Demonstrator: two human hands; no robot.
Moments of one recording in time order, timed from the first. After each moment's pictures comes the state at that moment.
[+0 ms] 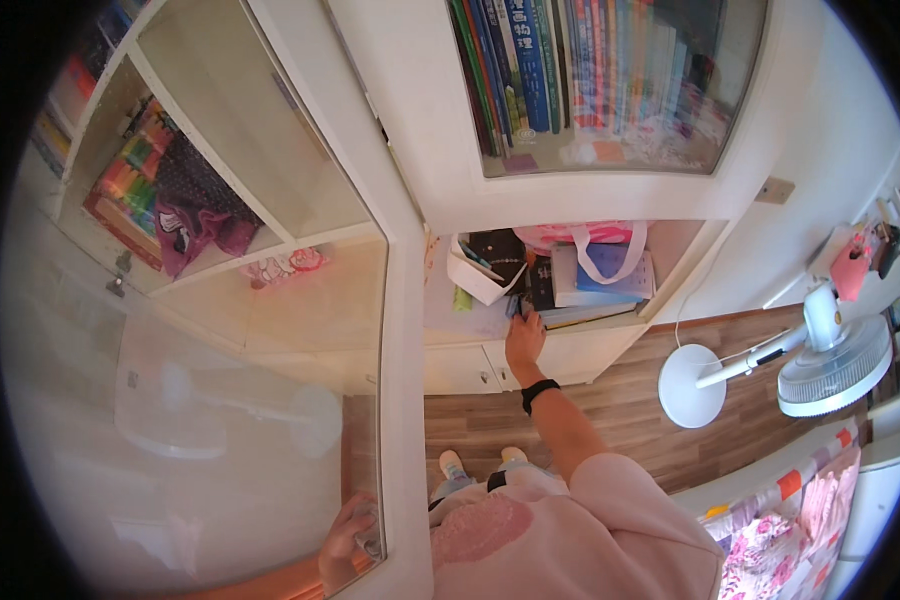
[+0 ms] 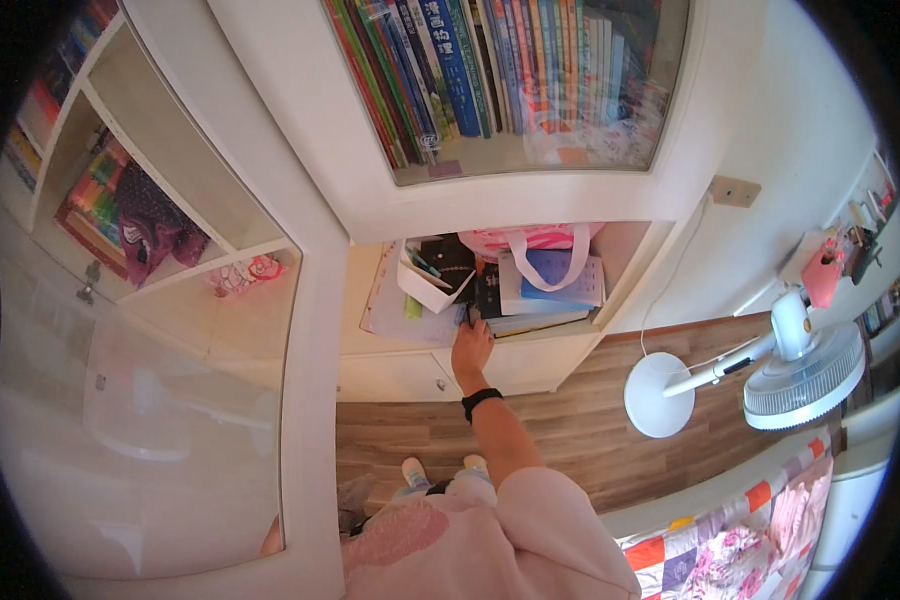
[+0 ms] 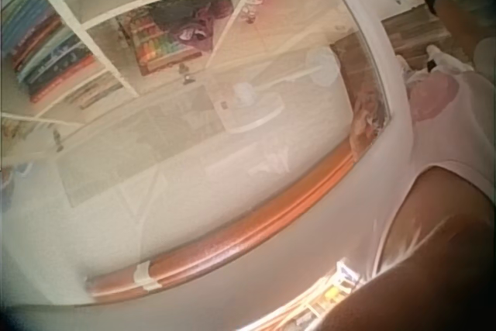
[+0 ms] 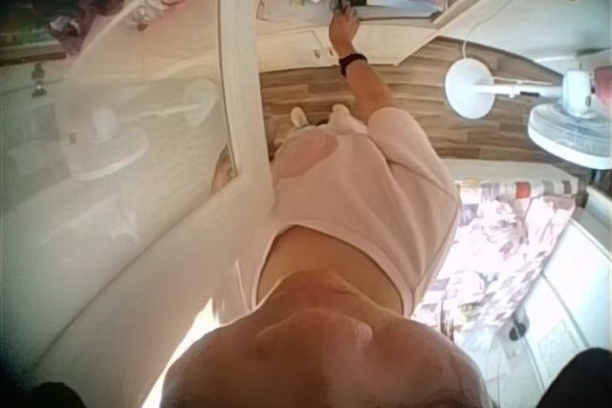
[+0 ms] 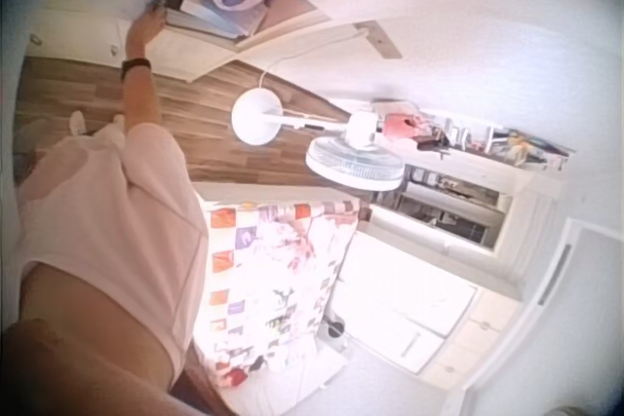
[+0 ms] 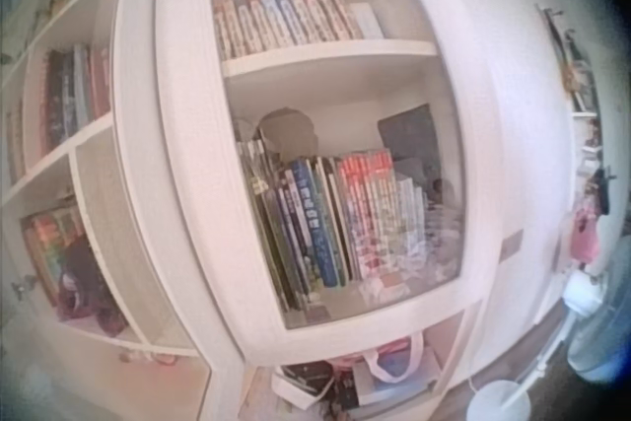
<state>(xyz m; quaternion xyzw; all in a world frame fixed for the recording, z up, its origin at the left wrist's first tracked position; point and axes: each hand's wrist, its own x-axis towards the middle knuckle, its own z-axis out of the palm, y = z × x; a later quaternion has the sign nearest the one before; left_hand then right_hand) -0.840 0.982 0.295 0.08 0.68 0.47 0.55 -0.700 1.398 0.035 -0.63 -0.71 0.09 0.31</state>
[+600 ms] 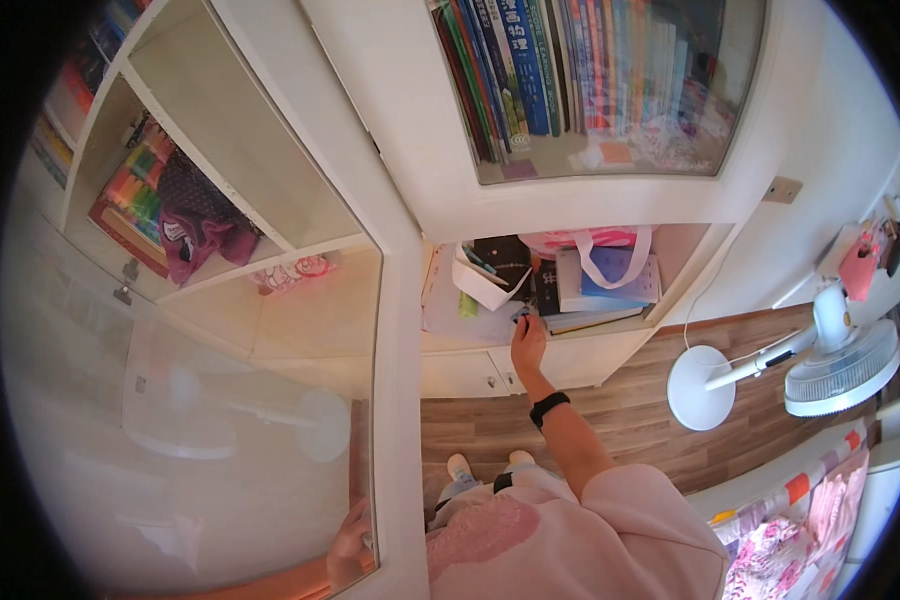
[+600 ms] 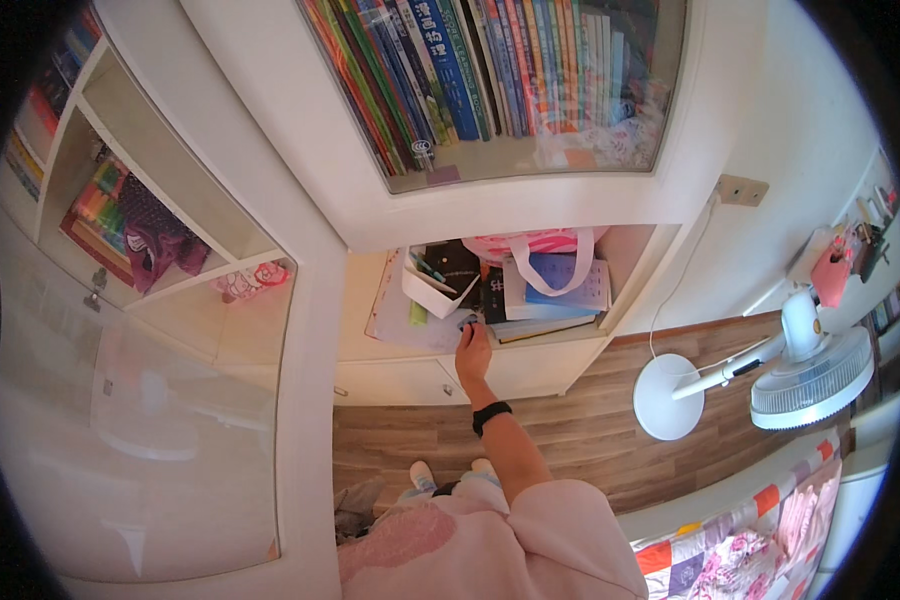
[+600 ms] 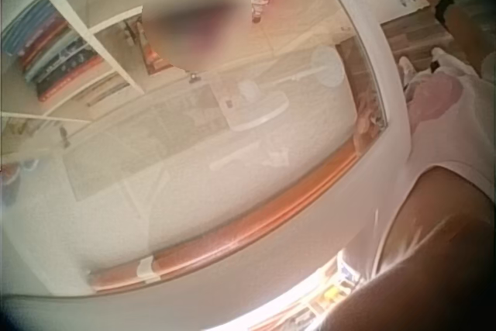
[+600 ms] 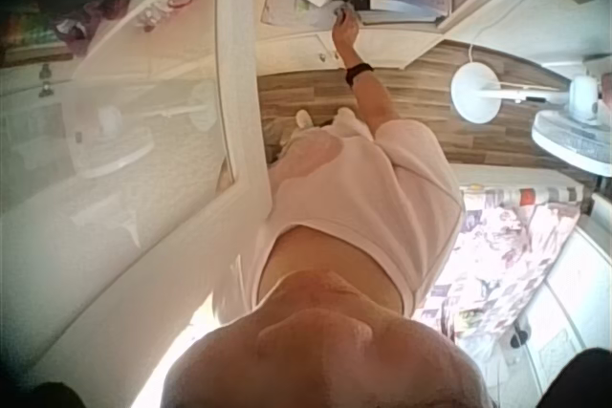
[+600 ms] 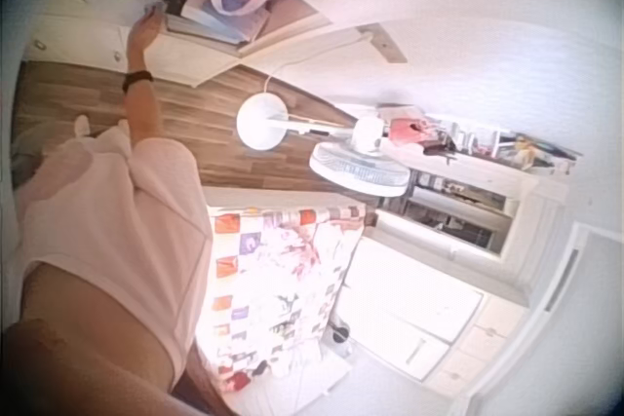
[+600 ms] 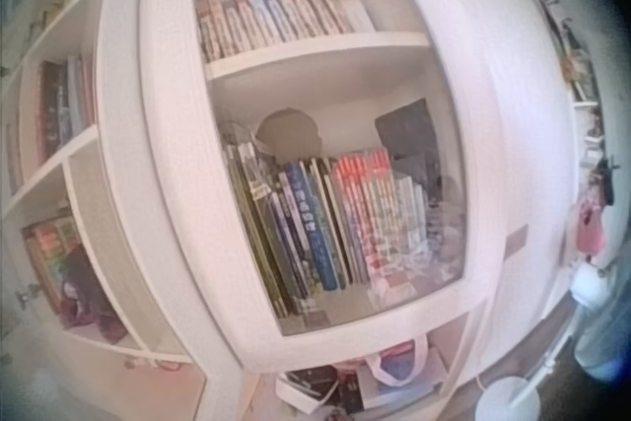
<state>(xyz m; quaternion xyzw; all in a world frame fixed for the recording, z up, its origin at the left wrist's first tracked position) -0.850 0.974 0.245 0.04 0.66 0.50 0.56 -0.696 1.398 0.043 -0.56 -0.61 0.22 0.52</state>
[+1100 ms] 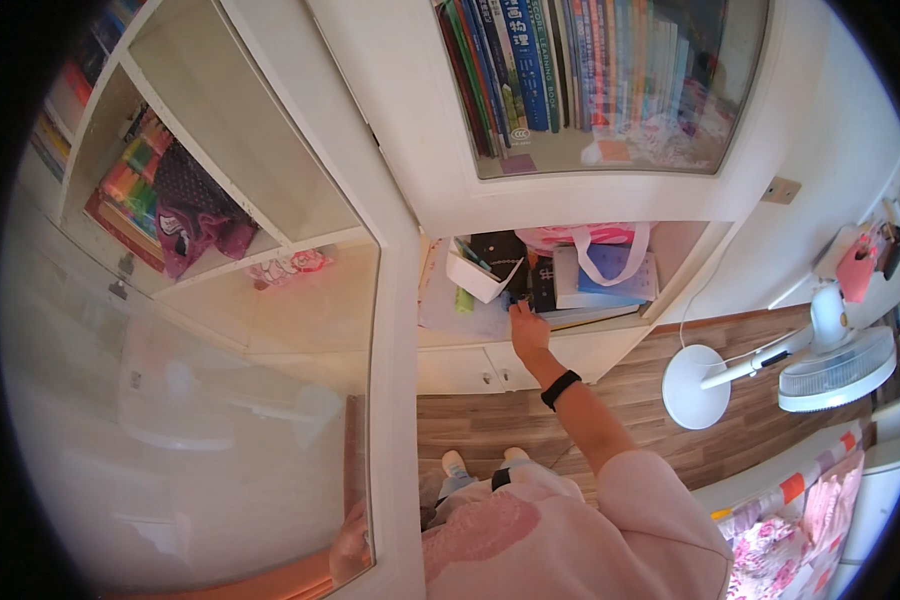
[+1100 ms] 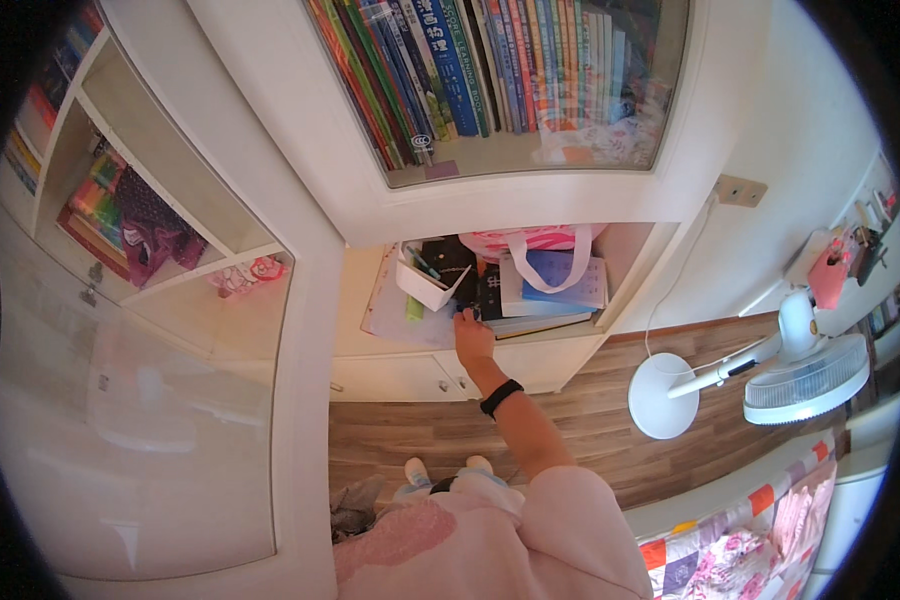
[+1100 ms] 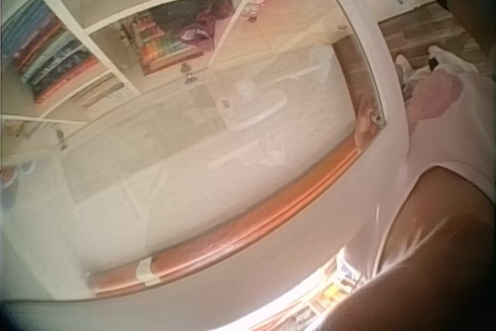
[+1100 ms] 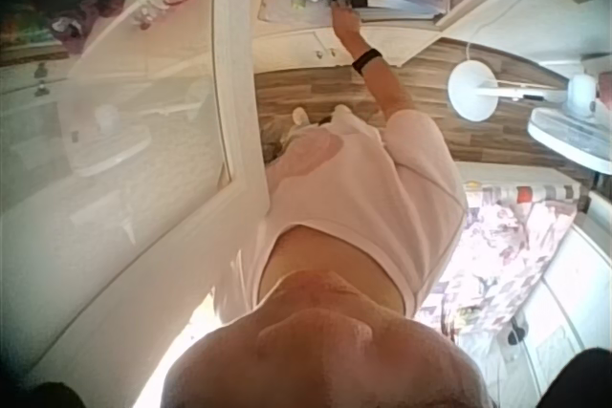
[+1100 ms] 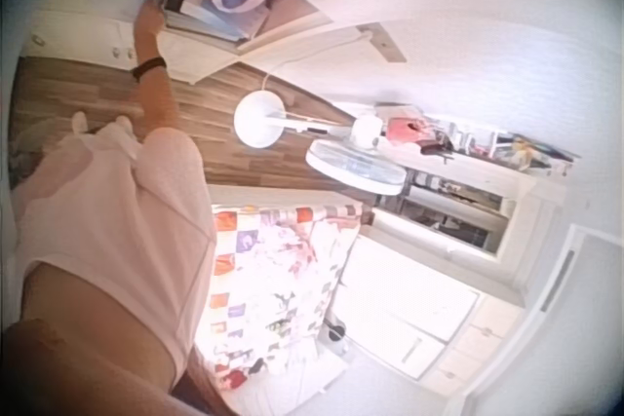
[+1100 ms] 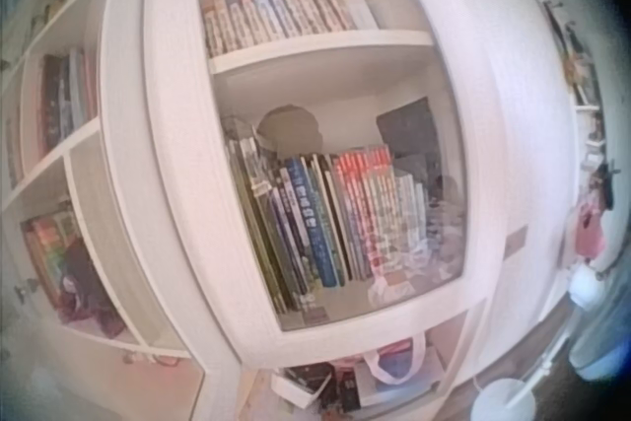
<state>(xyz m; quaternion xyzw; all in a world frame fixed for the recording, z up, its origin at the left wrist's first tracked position) -0.844 0.966 0.235 0.08 0.65 0.48 0.58 -0.683 1.416 0.066 -0.50 -0.83 0.00 0.25</state>
